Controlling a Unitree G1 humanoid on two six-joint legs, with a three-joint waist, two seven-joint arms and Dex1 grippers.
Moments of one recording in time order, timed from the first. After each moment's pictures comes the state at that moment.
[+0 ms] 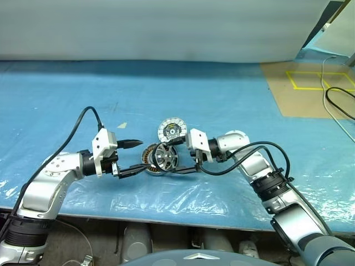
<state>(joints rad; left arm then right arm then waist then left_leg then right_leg) -0.09 0.68 0.05 -0.24 -0.49 0.31 -1.10 -0.56 -0.40 0.40 0.19 0.12 0.06 1.22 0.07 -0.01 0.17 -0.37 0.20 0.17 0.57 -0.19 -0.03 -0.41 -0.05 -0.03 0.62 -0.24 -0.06</state>
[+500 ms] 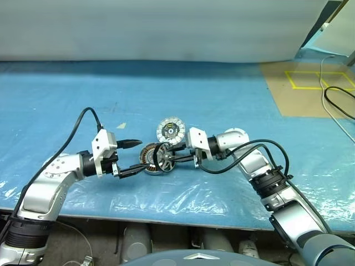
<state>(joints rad) -0.08 0.66 0.05 -0.24 -0.48 0.28 -1.08 -0.59 -0.40 0.40 0.21 0.09 0.03 1.22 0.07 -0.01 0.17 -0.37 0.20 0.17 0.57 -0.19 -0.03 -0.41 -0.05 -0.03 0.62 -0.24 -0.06</state>
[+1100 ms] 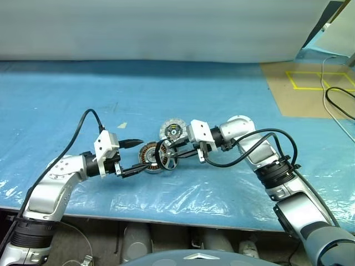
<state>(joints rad) -0.08 0.63 0.04 -0.21 -0.46 0.25 -1.06 -0.68 -0.46 0.40 0.13 0.13 0.14 1.35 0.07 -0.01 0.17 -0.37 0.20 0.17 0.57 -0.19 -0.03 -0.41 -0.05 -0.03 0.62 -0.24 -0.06</state>
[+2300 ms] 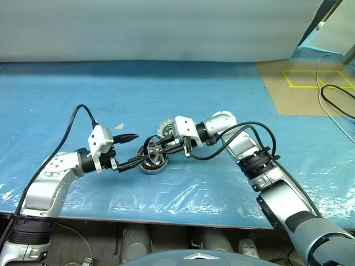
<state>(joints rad) -0.08 0.65 0.10 -0.18 -0.49 0.24 -1.06 -0.78 -0.33 0.43 0.30 0.06 0.10 1.33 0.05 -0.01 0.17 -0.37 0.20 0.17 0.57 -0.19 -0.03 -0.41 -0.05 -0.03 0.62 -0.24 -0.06</state>
